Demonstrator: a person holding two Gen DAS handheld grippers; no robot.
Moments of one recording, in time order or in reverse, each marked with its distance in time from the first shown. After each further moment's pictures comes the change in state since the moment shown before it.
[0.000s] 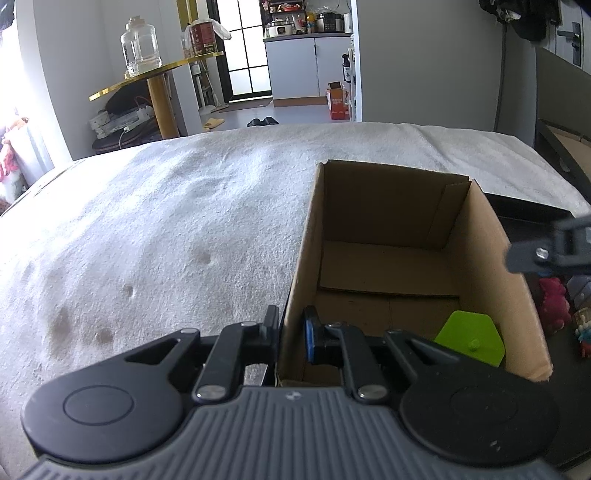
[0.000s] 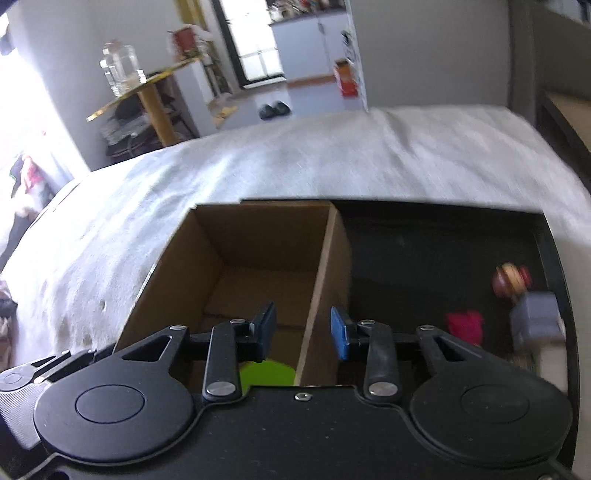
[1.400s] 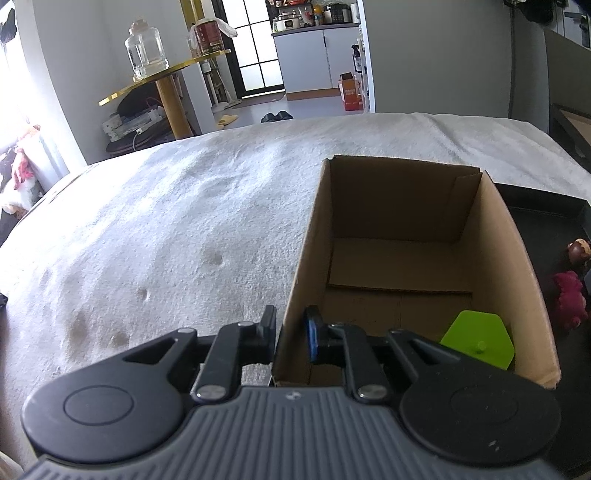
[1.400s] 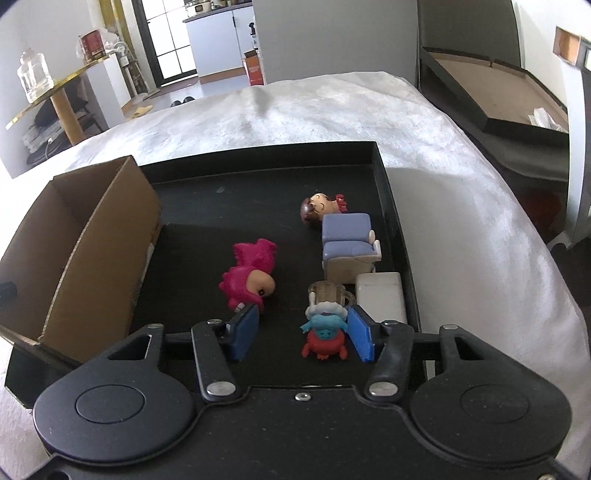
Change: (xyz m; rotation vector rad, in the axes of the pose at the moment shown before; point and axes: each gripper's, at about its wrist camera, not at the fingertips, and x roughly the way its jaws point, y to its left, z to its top) left arm 0.002 -0.014 0.006 0.026 0.025 0.078; right arm -0.021 -0.125 -0.055 0.072 0.003 -0.235
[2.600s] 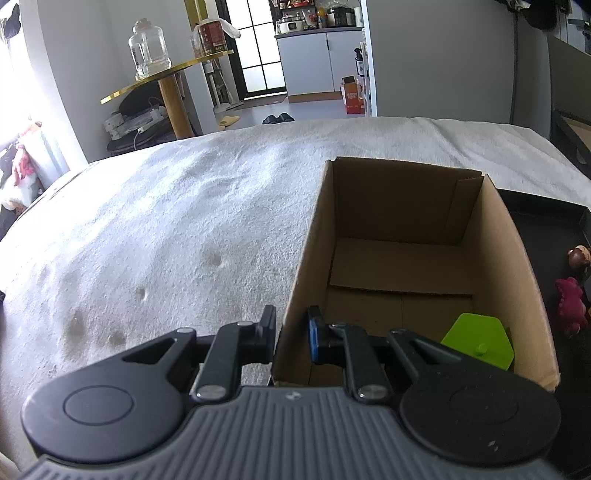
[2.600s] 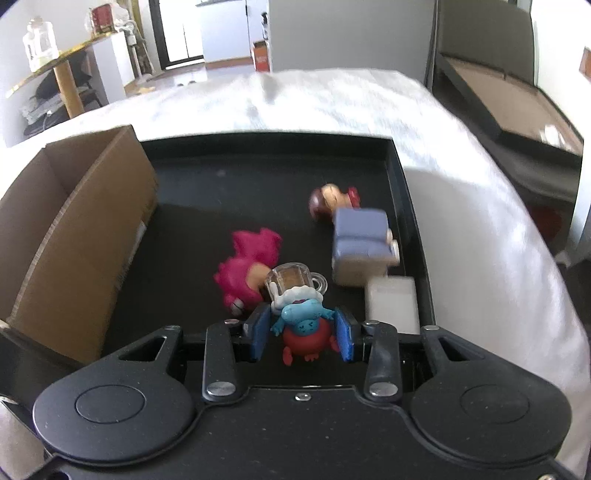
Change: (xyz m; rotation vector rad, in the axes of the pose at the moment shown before) left arm 0.000 0.002 -0.001 -0.019 -0.012 -0.006; right arm 0.013 0.017 0.002 -0.088 0.006 -0.036
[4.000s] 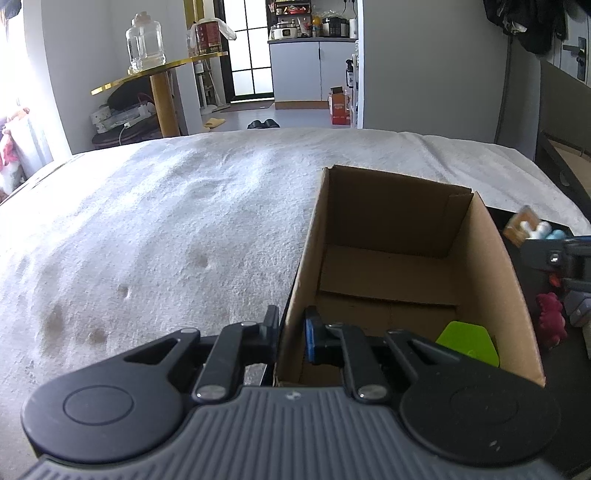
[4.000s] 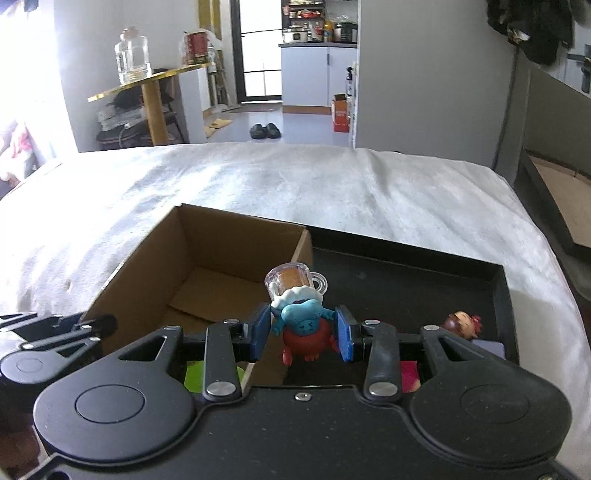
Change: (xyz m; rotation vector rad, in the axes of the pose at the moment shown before) left arm -0.001 0.017 -0.001 -0.053 -0.023 -0.095; right arm -0.038 0.108 0.051 -0.173 -0.152 0.160
